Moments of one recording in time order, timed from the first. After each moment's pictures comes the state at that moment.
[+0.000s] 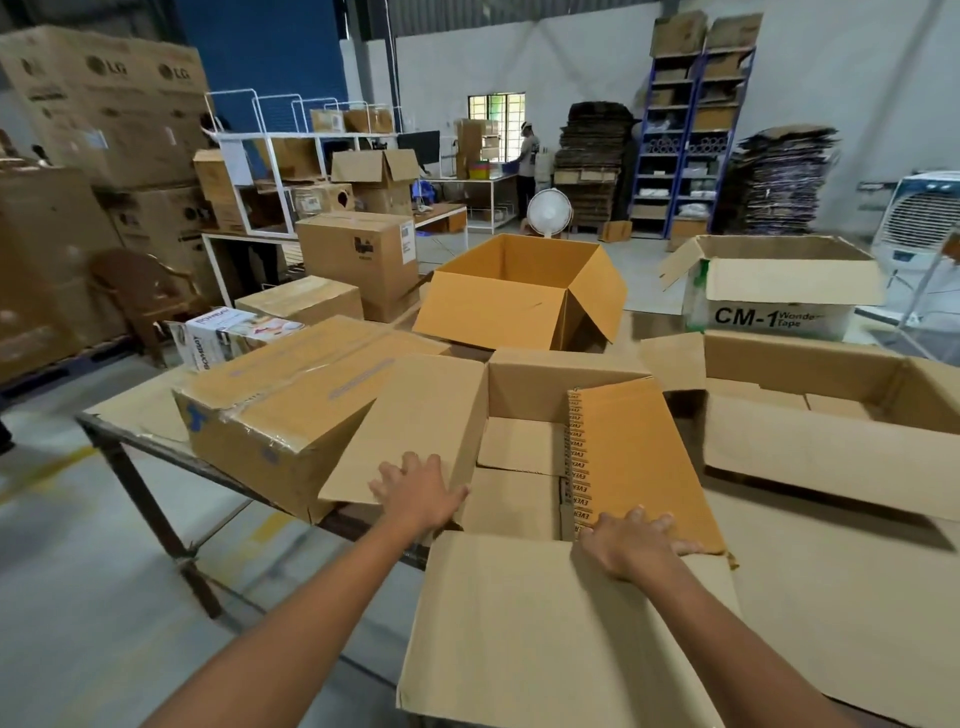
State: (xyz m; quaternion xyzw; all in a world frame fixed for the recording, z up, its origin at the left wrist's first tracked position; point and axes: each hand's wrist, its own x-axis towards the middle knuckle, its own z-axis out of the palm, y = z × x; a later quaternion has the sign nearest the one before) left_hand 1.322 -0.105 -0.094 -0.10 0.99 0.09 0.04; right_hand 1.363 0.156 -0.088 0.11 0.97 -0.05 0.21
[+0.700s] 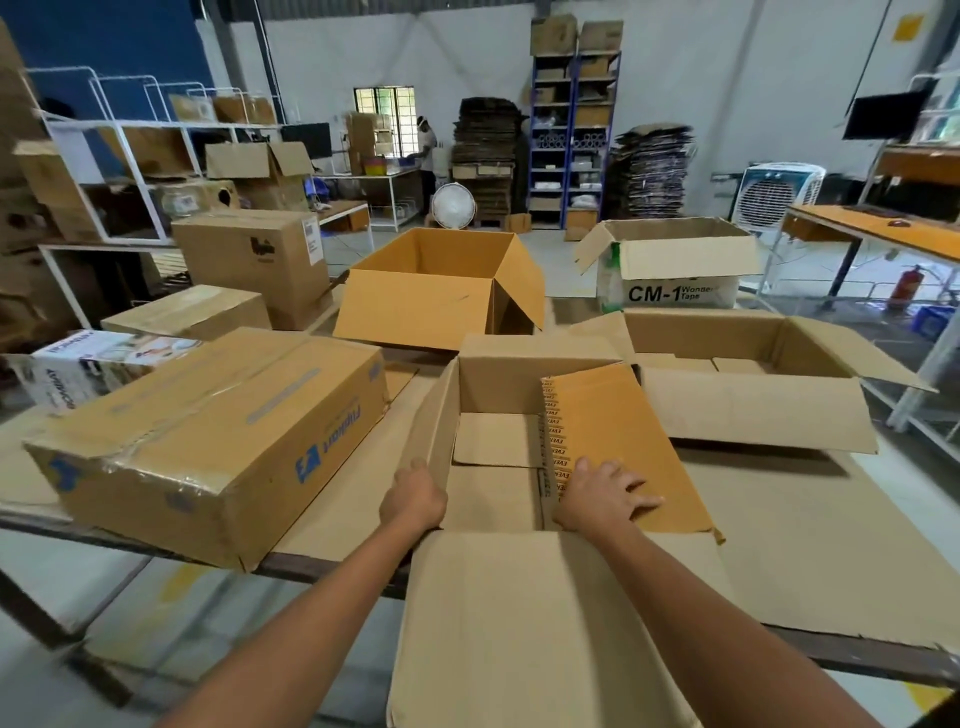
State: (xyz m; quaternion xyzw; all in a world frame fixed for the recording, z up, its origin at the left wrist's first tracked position) left_hand 1.270 -0.071 -0.125 -0.05 0.98 0.20 0.06; right_hand 1.327 0.138 -0.100 0.26 0.96 -0.08 0.11
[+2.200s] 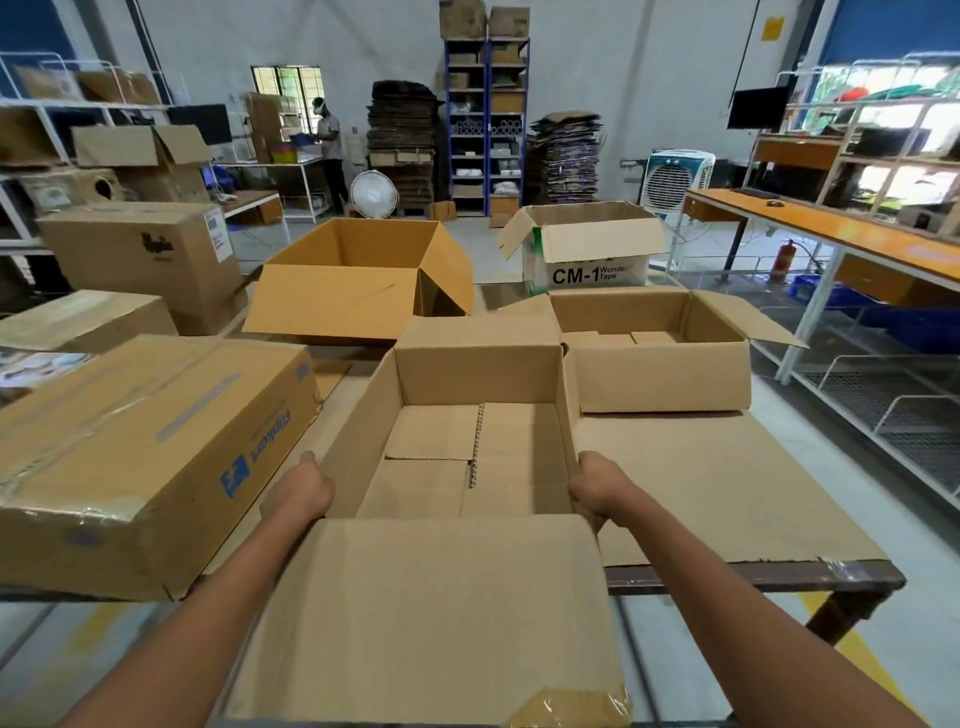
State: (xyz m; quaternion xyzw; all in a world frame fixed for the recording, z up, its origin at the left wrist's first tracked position) left_hand 1.226 -0.143 -0.131 -0.05 0.98 0.16 0.04; right_hand 1.379 0.215 -0.088 0.24 0.91 -0.34 0.06
